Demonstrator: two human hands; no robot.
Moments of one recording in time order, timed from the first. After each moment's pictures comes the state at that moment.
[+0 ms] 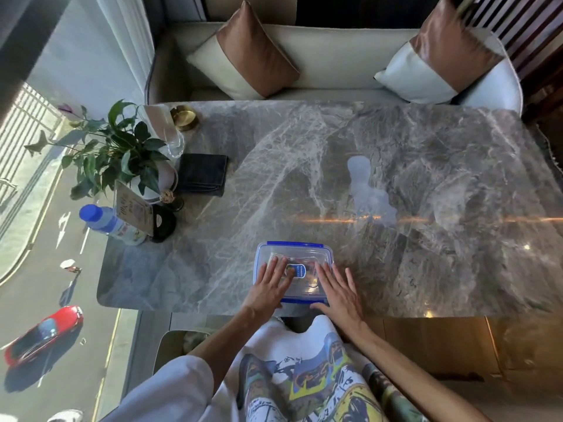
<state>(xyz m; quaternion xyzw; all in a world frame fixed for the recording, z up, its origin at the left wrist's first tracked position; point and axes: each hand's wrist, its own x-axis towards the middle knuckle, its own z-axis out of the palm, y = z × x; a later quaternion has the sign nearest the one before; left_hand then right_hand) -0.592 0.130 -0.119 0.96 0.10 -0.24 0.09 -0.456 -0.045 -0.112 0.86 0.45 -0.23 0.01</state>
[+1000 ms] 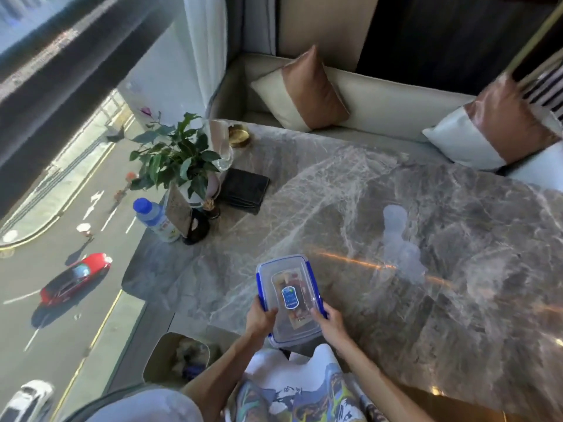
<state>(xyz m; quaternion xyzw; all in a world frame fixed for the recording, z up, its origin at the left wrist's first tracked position) -0.604 0.142 -0.085 0.46 0.63 0.04 0.62 -0.463 0.030 -0.106 0.78 0.13 -0.51 -0.34</state>
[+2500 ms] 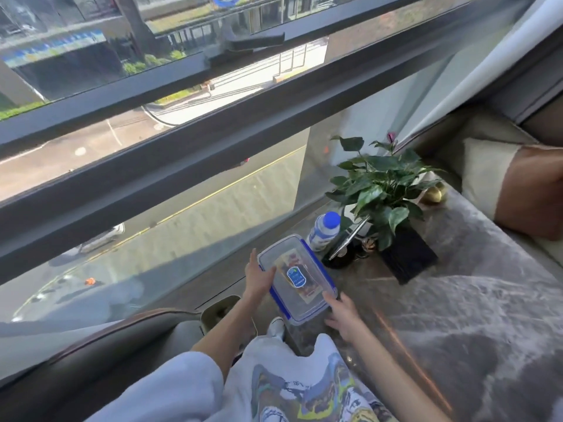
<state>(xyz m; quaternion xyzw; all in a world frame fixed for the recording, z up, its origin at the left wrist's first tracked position) -0.834 0.352 -0.084 0.25 0.76 0.29 0.53 -0.630 0.320 -0.100 0.72 0.14 -0.65 -0.19</state>
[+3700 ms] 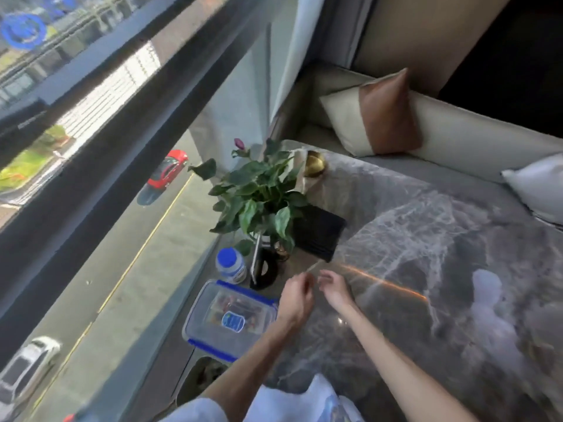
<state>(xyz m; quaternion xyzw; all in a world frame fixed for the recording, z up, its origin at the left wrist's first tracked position) -0.627 0.378 -0.070 0.71 0.49 0.09 0.49 -0.507 0.350 -0.091 0.83 0.19 -0.45 -0.25</state>
